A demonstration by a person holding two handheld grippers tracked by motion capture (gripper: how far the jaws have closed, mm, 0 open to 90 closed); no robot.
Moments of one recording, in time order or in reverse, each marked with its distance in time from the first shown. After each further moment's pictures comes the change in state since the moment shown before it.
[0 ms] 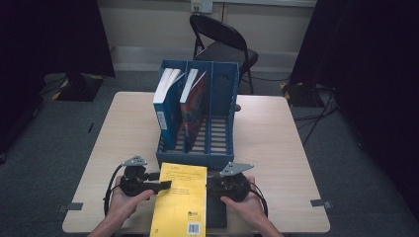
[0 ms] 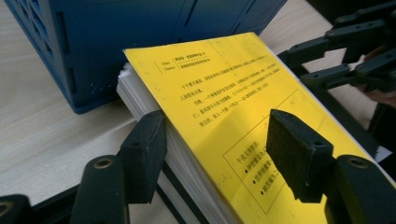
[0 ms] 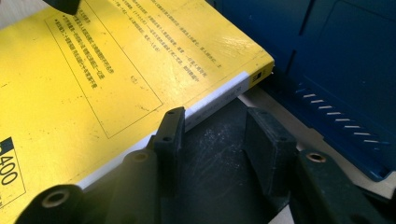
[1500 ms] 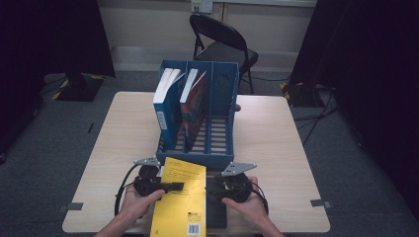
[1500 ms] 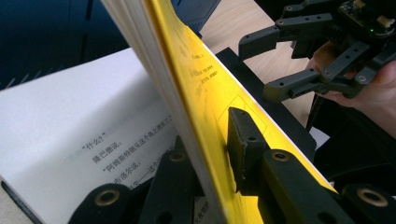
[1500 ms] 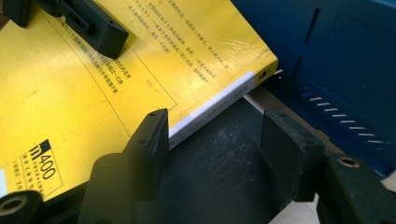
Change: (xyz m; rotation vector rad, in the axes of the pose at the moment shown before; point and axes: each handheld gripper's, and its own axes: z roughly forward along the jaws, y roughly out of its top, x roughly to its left) left arm -0.016 0.006 0.030 0.040 -0.195 0.011; right arm 0.003 0.004 -0.011 -0.010 0.033 0.013
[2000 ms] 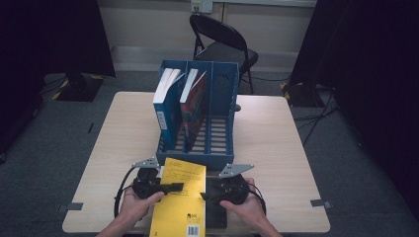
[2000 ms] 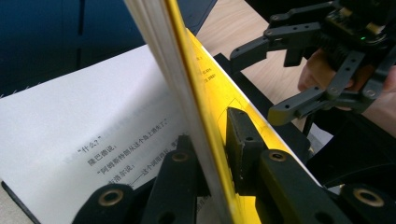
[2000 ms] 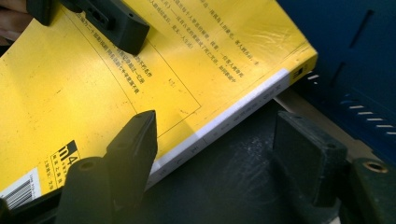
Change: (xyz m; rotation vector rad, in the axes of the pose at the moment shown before) left arm -0.013 0.000 -0.006 -0.028 0.019 0.032; right arm 0.007 0.002 0.004 -0.002 0.087 -0.004
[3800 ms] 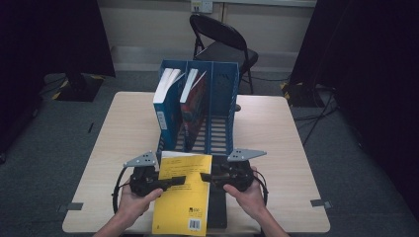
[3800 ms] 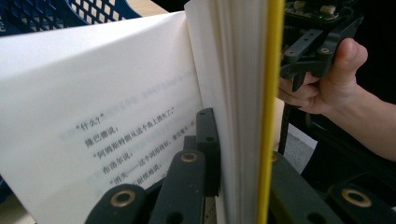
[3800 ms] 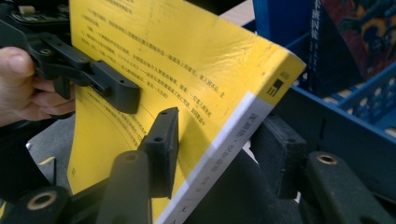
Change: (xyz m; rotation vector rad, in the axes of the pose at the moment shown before) left arm -0.026 0.025 -0.022 -0.126 -0.049 0.134; right arm -0.003 0.042 -0.031 -0.192 0.063 0.069
